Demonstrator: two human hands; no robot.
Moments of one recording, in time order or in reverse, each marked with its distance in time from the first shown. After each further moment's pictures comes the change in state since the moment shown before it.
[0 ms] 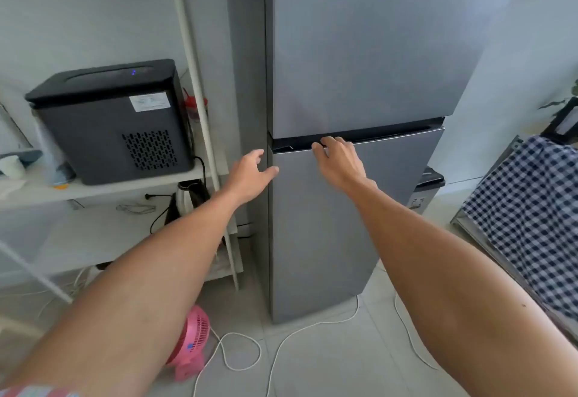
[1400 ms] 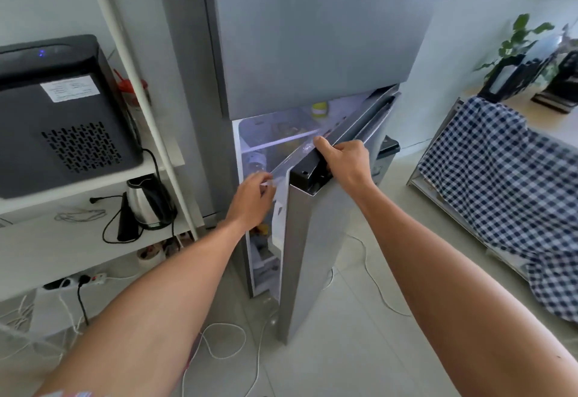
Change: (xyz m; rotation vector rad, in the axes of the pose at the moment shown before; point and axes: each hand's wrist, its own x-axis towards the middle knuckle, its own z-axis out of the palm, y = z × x) left_hand -0.024 -0.029 0.104 -0.066 -0.137 0.213; right_hand -0.057 0.048 -0.022 0.374 0.232 0.415
